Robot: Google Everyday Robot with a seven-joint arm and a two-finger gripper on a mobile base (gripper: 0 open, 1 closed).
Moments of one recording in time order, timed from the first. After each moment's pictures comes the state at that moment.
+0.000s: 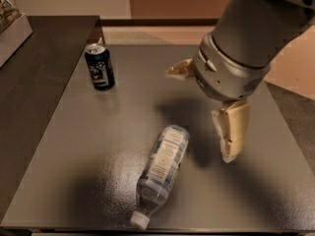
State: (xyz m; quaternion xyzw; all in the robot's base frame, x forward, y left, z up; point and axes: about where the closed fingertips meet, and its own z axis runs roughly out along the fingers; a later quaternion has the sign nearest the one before) arm 0.400 -0.073 0.939 -0.85 0.50 0.01 0.14
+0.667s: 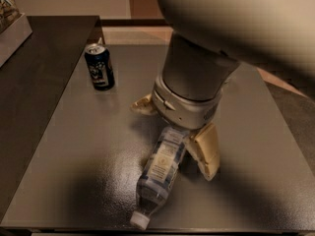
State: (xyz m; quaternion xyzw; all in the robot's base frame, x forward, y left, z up) arm 0.373 -0.025 0.898 -0.92 0.38 0.00 0.09
